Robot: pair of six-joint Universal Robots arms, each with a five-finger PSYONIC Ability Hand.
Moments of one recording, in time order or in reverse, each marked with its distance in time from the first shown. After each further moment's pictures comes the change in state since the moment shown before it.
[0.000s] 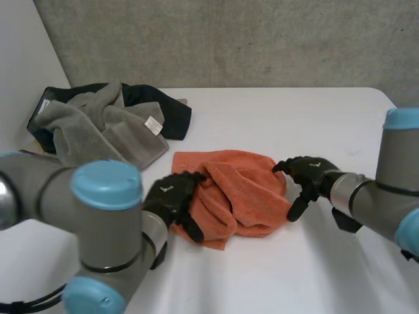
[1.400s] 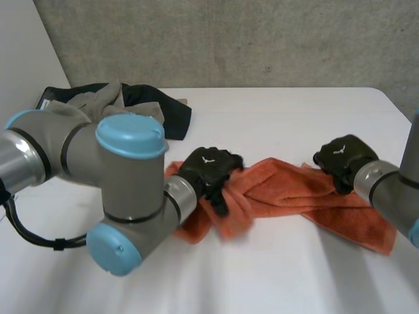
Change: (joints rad) left arm -0.032 -0.095 0.347 -0.168 0.203 0.320; right arm -0.027 -0.154 0.078 -0.039 0.175 -0.530; left_hand 0.081 0.168 0.194 0.192 0.168; right_hand 0.834 0.895 0.901 0.910 0.898
